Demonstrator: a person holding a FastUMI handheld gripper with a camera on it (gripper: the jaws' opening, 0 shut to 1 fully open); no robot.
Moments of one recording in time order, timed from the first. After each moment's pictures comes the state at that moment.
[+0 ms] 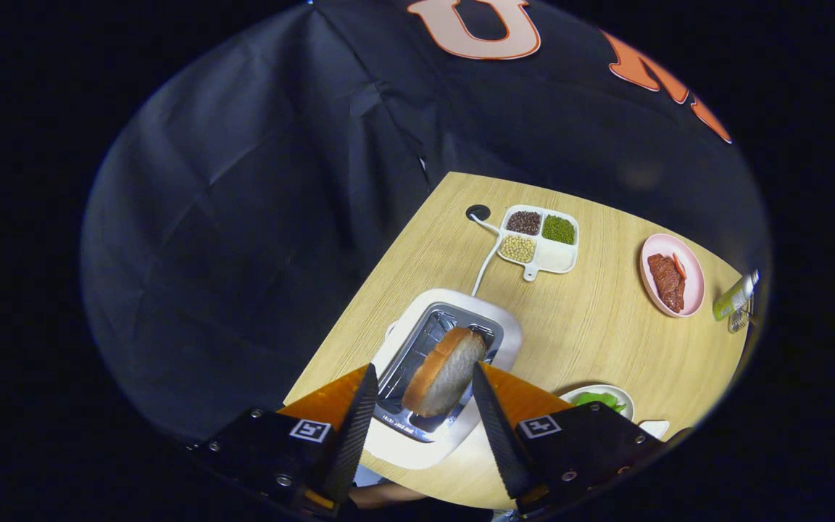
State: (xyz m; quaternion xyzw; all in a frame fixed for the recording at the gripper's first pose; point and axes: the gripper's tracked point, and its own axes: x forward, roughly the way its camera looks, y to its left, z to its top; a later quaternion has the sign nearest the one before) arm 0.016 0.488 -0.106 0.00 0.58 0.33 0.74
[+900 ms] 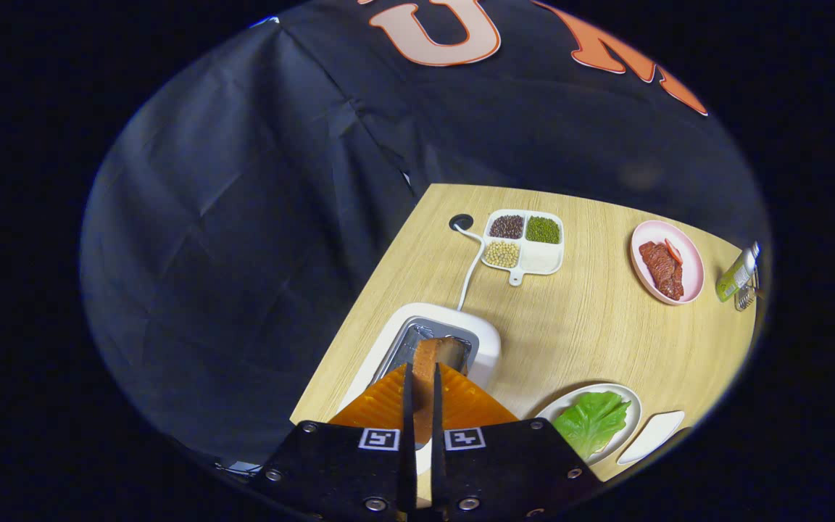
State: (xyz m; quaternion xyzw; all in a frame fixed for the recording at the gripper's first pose) arm 0.036 0.462 -0.089 0.07 0.55 0.31 0.77
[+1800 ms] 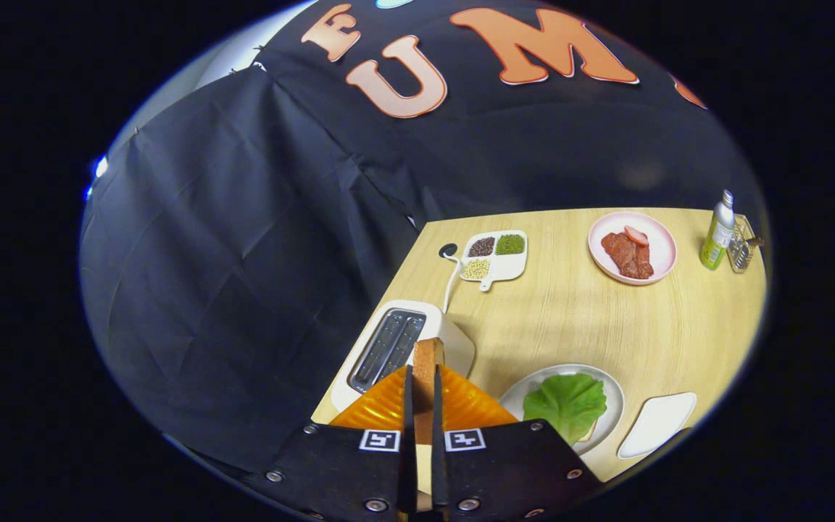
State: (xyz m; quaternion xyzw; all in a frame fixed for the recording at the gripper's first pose) arm 0.015 0.338 -0.074 0.17 0.50 0.31 0.79
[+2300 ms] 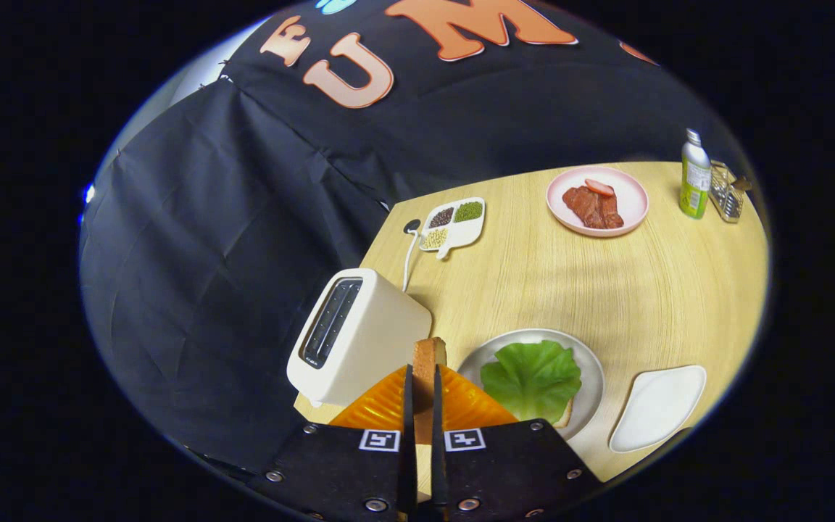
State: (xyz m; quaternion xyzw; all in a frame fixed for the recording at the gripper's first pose) arm -0.006 0.284 -0.144 0.20 0.54 0.29 0.77
